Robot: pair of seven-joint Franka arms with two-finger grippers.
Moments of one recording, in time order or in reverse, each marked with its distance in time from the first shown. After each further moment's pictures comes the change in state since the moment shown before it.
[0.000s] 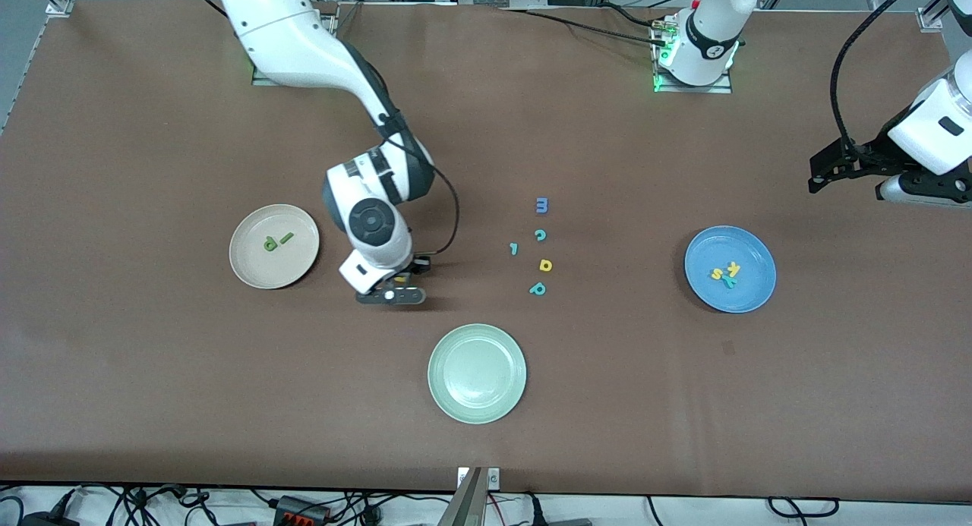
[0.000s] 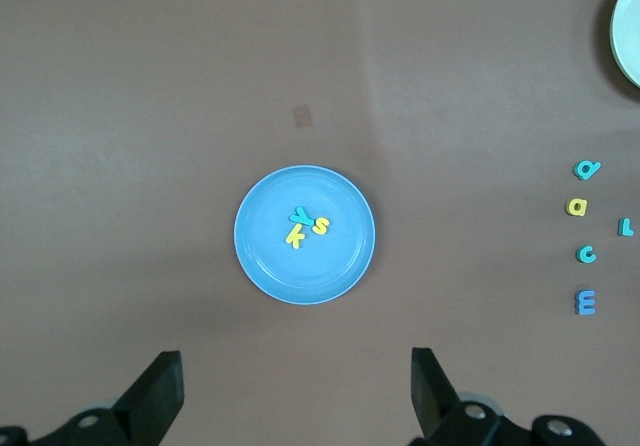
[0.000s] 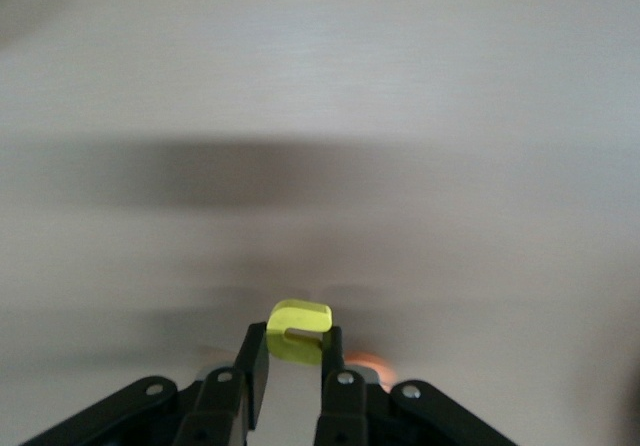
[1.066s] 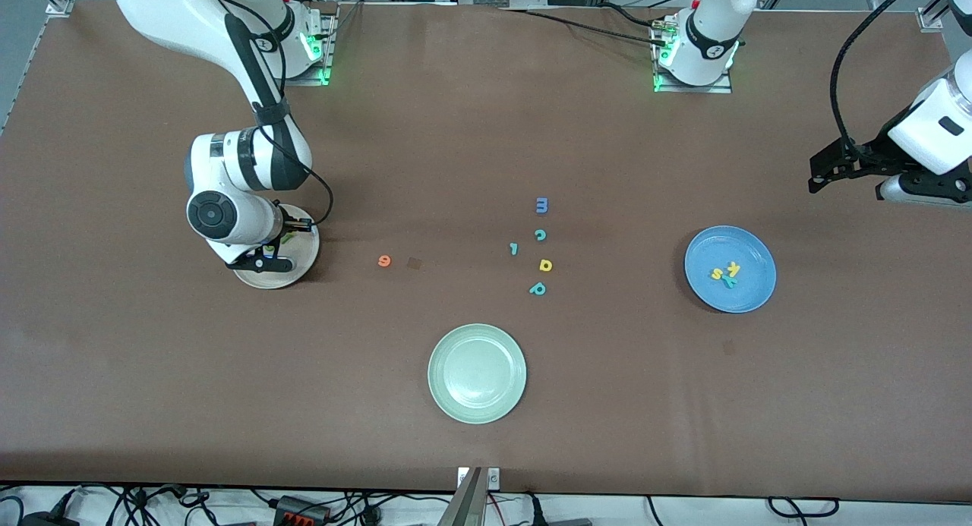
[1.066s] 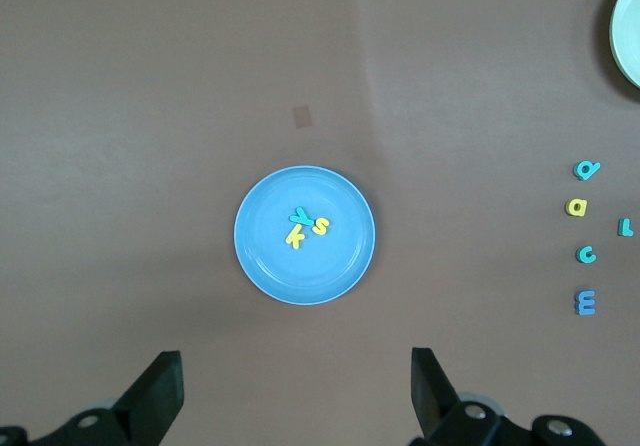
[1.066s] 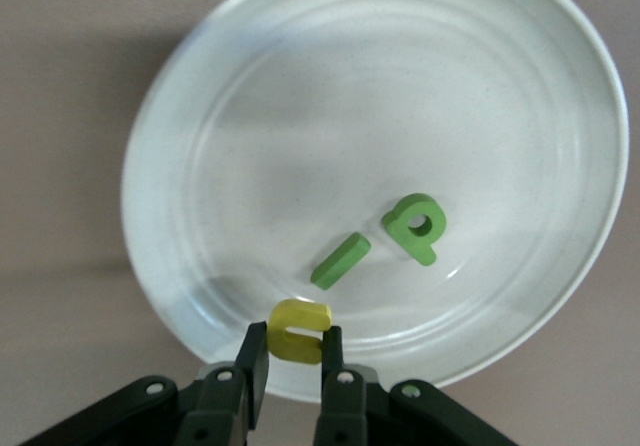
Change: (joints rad) left arm 0.000 0.001 0.000 0.001 0.000 0.000 0.000; right arm -0.151 -0.270 -0.119 -0.475 -0.001 -0.021 -0.264
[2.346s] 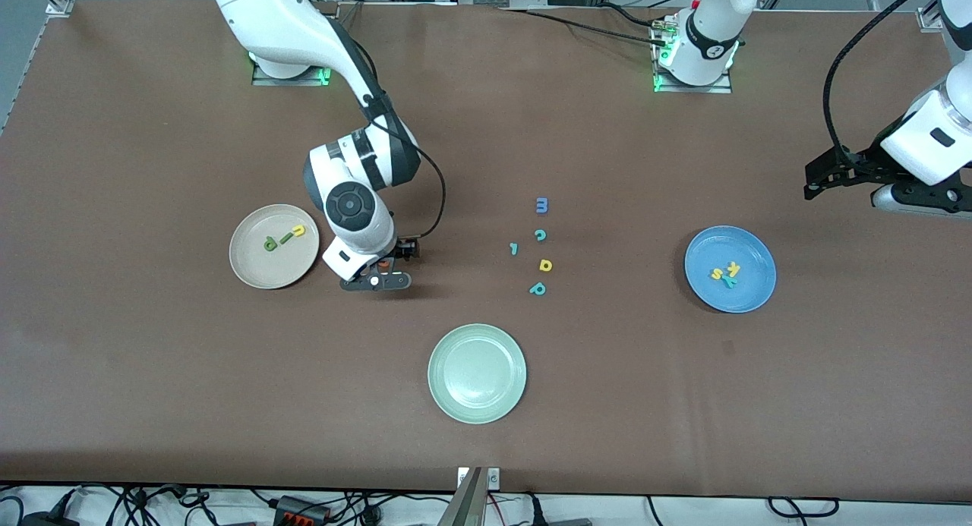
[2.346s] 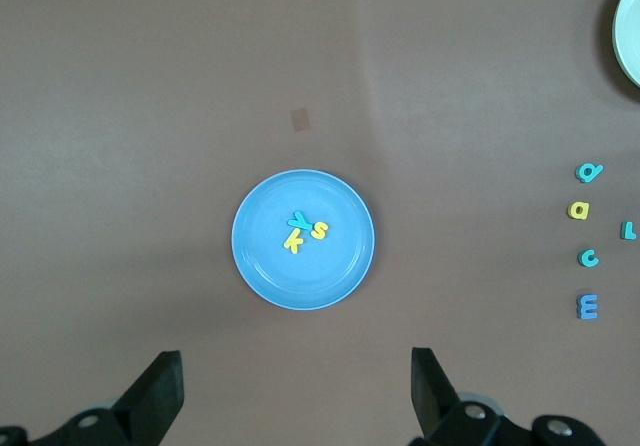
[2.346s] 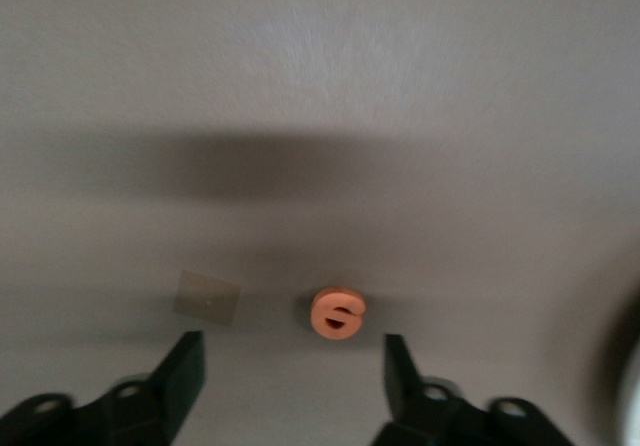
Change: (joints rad) left arm -0.002 0.024 -0.003 0.012 0.000 0.008 -0.001; right arm 0.223 0.213 0.063 0.355 0.107 0.071 0.177
